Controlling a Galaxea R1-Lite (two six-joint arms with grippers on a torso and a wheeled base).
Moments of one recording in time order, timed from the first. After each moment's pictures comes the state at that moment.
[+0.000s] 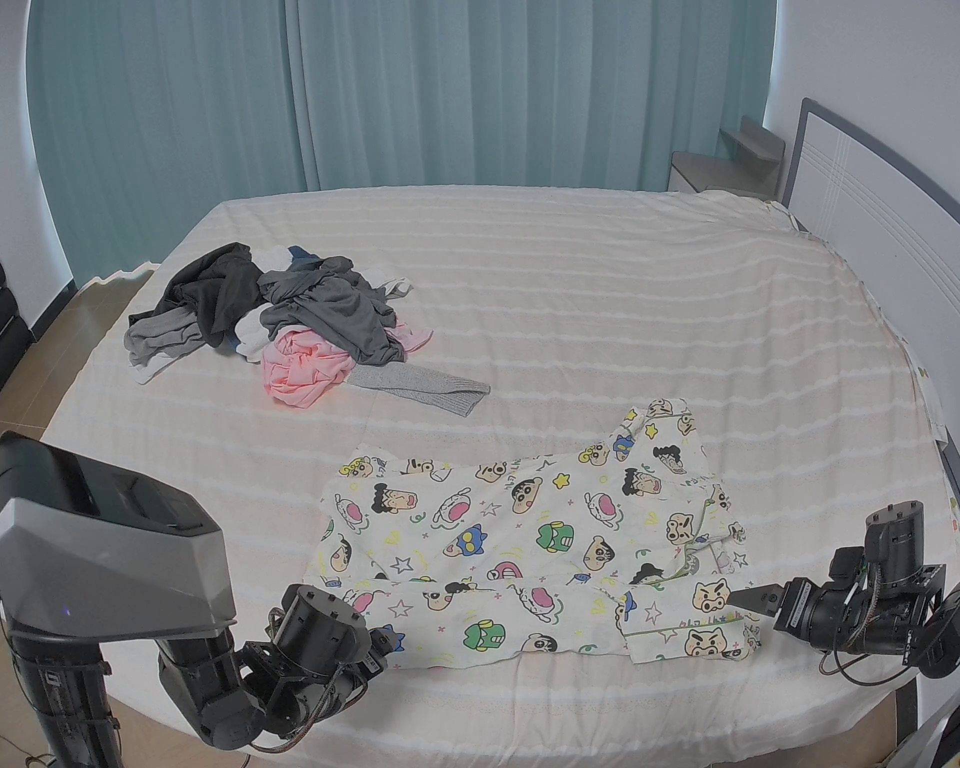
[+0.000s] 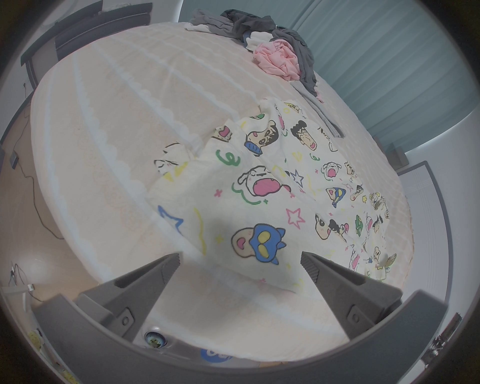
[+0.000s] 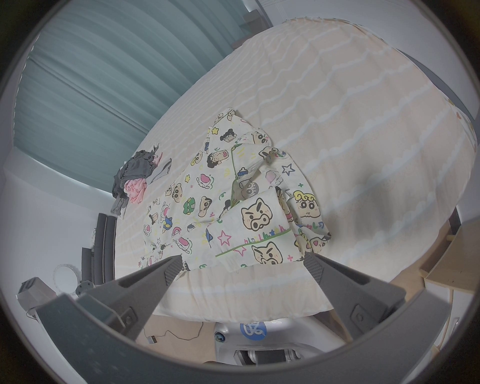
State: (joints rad) left arm -0.62 2.17 -0.31 -0.96 0.28 -1.16; right arm 0.24 1.63 -0.12 -0.77 0.11 0.71
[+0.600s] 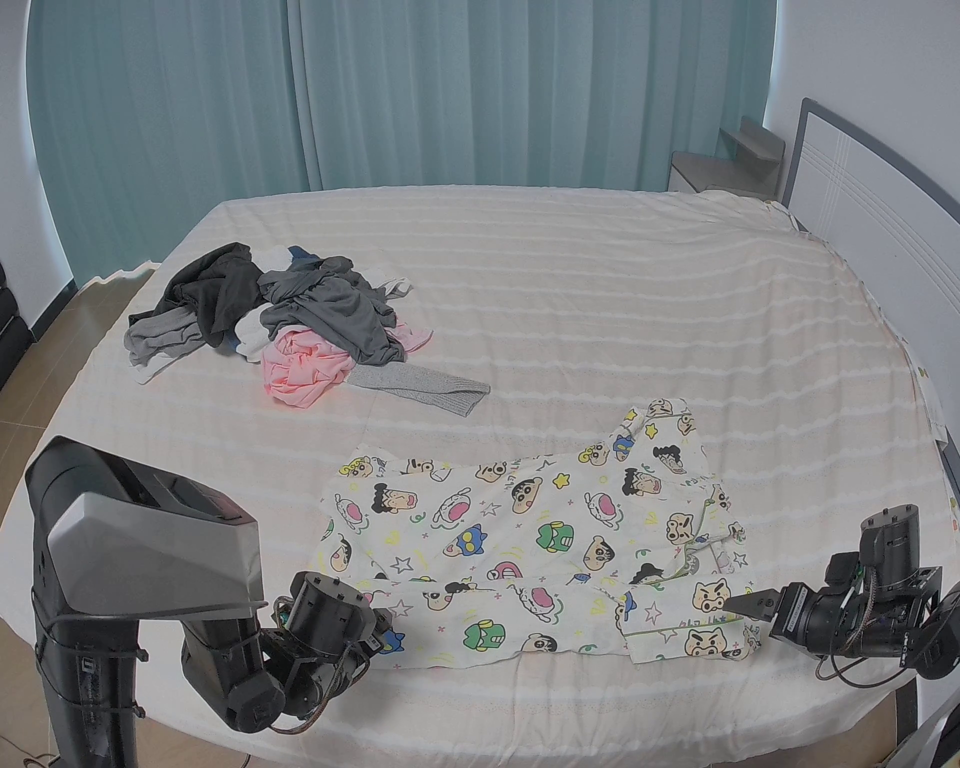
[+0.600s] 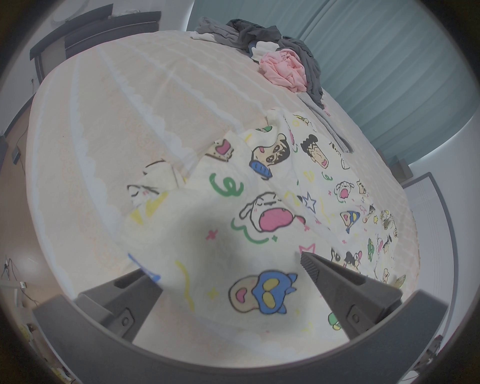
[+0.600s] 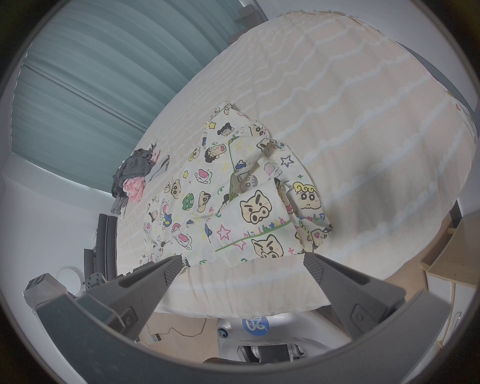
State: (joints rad) left arm -0.56 2.29 -0.40 -1.04 0.33 -1.14; right arm 0.25 1.64 -0.12 -0.77 0.13 0.74
